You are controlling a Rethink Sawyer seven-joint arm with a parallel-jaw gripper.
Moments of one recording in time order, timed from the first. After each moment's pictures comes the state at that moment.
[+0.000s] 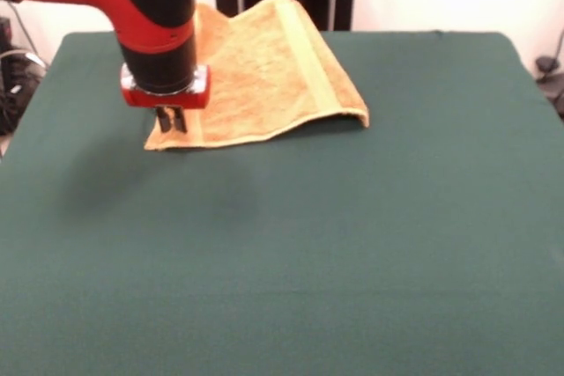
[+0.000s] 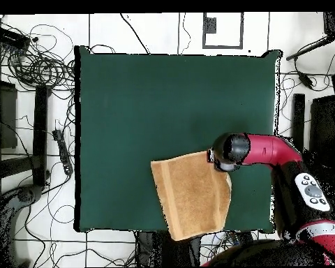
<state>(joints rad) -0.63 -0.39 0.30 1.44 -0.59 0.86 1.74</state>
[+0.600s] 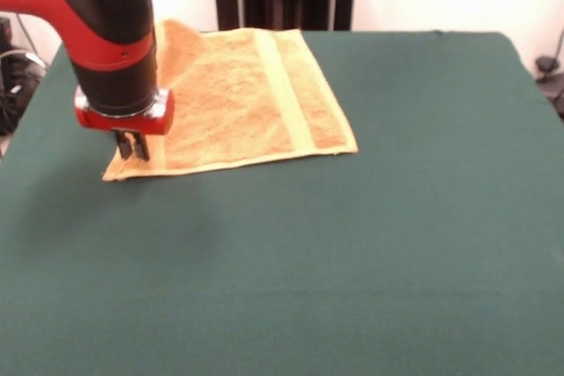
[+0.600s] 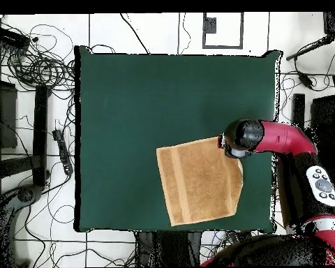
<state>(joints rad) -0.65 -0.36 0.31 1.29 -0.59 0.89 1.74</state>
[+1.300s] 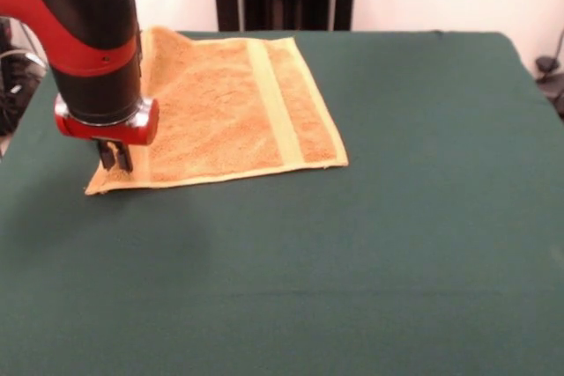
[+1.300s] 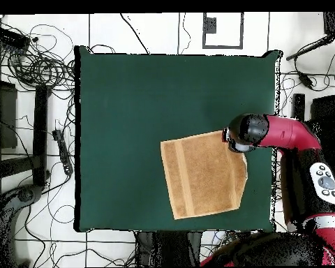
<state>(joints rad) -0.64 -0.34 0.31 1.23 -0.59 0.90 1.74</state>
